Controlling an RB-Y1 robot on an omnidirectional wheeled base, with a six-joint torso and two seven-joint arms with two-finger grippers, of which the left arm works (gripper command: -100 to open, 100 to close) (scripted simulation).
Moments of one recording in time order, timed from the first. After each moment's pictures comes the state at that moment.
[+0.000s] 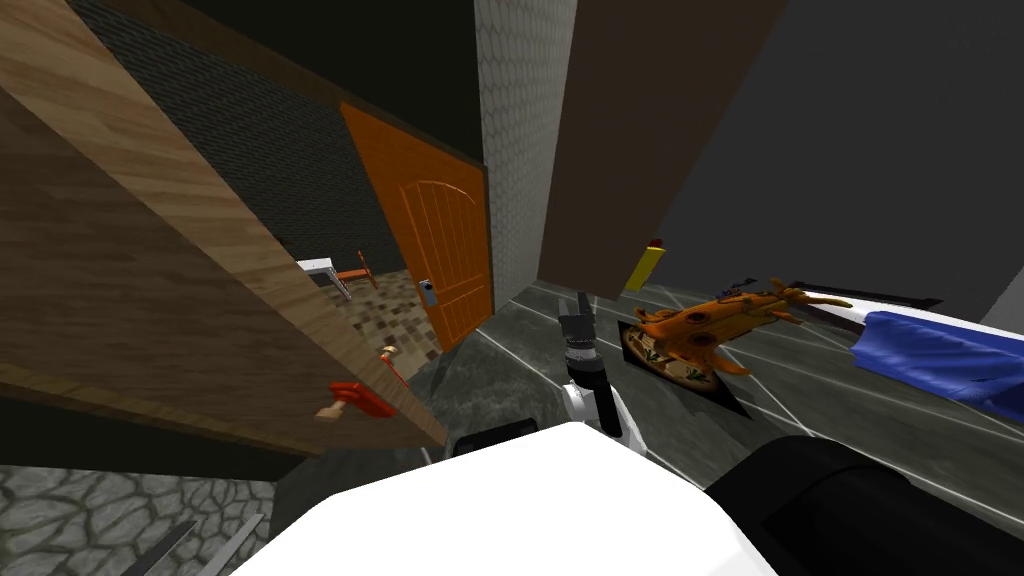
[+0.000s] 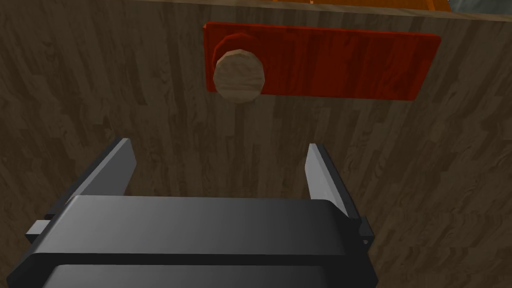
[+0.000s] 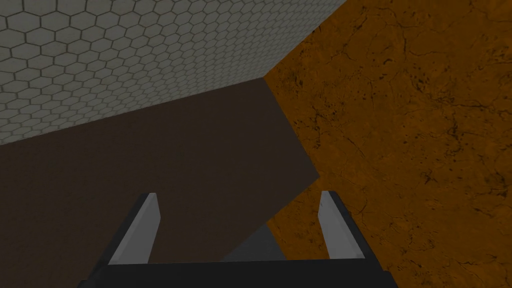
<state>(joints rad) 0.58 0.80 -0.13 -0.75 0.21 -1.51 0.62</state>
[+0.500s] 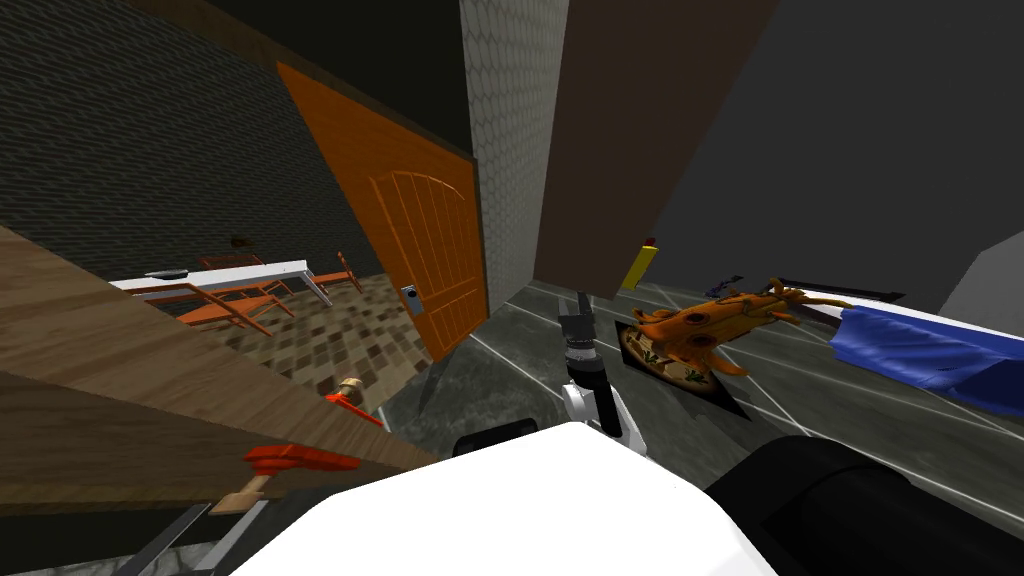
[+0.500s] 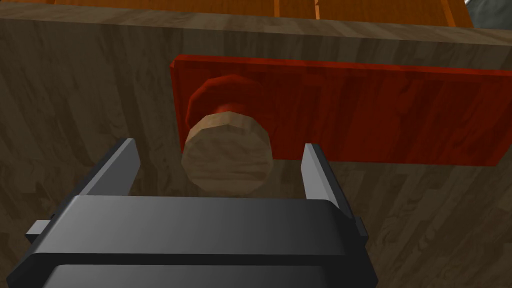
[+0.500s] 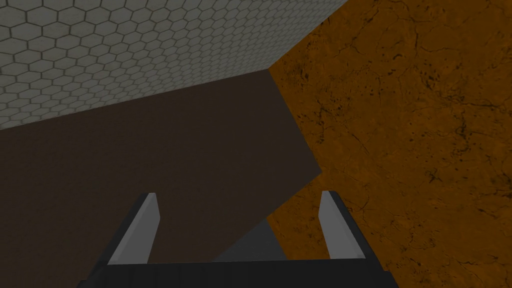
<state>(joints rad) 0.55 0.80 -0.12 -0.74 0.22 -1.46 0.63</state>
